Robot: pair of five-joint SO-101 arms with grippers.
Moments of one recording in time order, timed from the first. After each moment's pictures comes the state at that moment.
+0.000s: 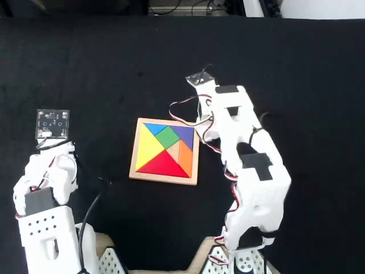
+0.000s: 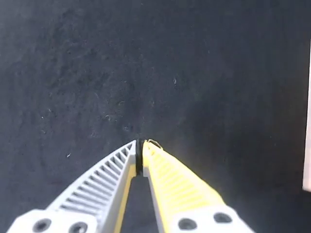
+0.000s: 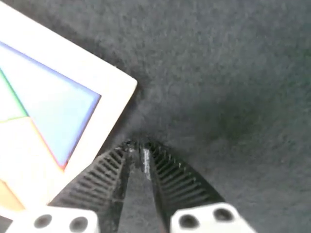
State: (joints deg) left arm -23.0 -68.4 71.2 54.6 -18.0; right arm -8.6 26.0 6.7 66.8 17.9
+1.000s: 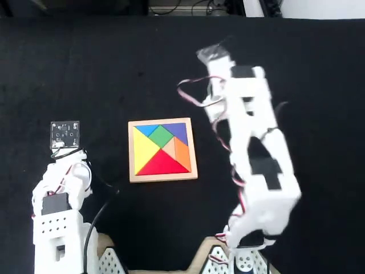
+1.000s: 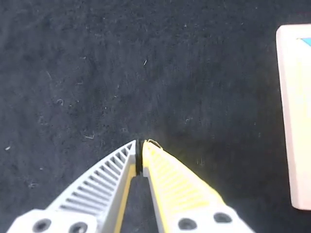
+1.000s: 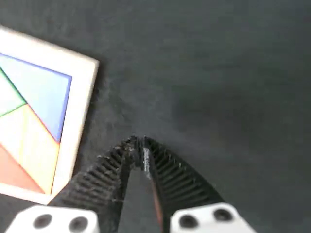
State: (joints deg) left arm -17.6 -69.1 85.6 42.9 -10.9; right arm -3.6 16.0 -5.1 78.3 17.8
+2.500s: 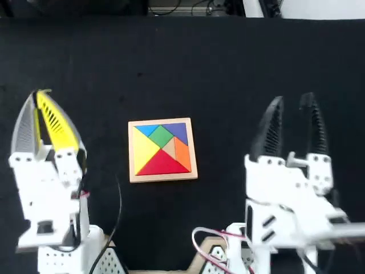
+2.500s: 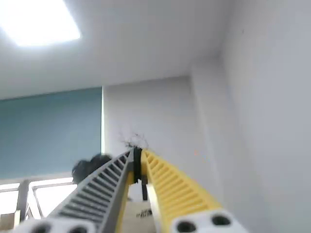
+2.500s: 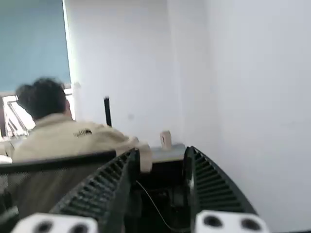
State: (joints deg) left arm -5.5 -102.6 87.3 -24.7 -9.9; right arm 1.3 -103.3 62.1 29.7 -8.1
